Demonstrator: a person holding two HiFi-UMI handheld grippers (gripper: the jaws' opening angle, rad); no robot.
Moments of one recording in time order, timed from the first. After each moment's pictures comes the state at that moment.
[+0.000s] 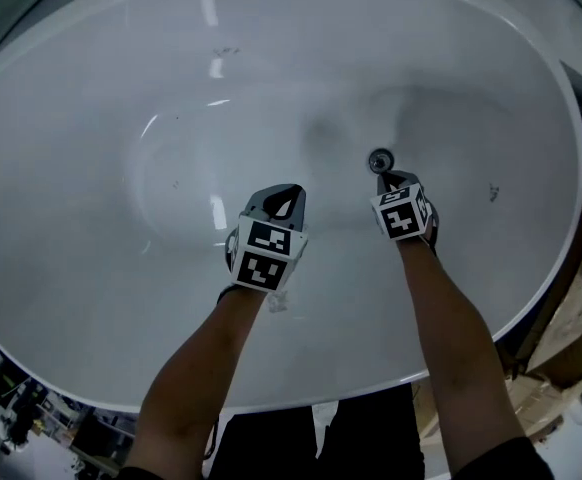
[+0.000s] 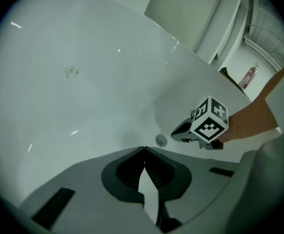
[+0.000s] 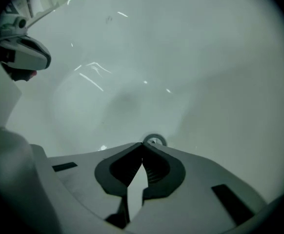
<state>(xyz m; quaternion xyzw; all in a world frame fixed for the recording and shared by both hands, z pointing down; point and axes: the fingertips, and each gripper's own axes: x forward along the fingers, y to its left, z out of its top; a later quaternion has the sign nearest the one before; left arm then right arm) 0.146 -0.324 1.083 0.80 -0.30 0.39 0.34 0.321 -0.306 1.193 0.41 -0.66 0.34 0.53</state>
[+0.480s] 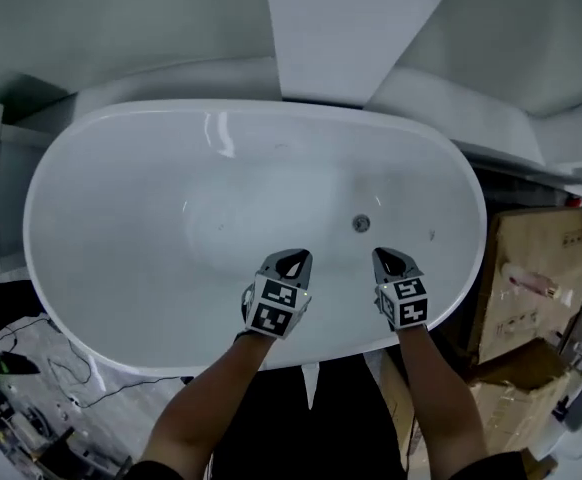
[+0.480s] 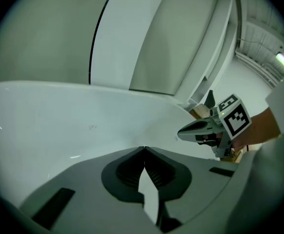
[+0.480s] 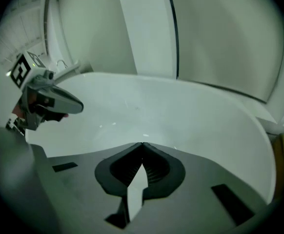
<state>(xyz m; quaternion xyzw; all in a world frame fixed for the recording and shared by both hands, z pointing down) 0.108 -0.292 0.792 0.83 -0.32 0.32 0.33 0.259 -0.281 0.831 0.47 -0.75 0.31 0.35</state>
